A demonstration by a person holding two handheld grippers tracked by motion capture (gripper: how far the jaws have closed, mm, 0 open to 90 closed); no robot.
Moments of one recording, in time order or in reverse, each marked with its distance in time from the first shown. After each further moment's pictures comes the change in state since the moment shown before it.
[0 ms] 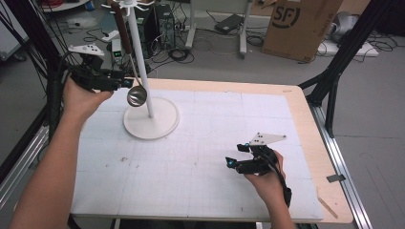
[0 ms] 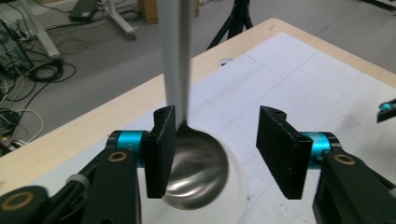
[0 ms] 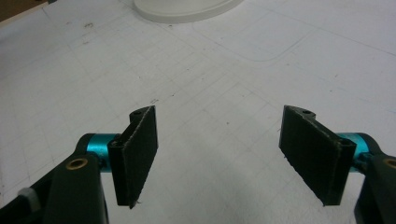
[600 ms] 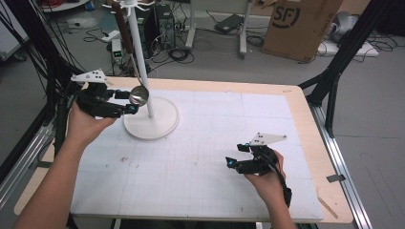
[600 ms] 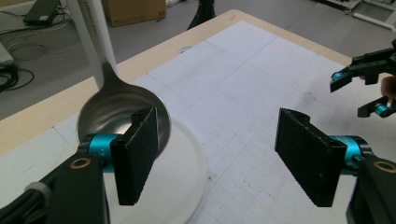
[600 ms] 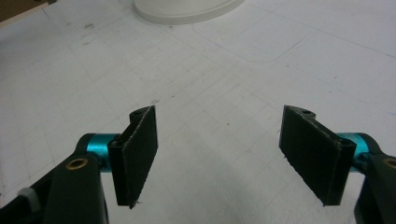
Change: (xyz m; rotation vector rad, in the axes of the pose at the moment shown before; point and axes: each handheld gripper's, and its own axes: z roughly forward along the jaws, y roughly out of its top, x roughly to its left) left arm -0.031 -0.044 0.003 -0.020 -0.119 0.034; right arm 0.001 0.001 -0.001 0.003 -0.003 0.006
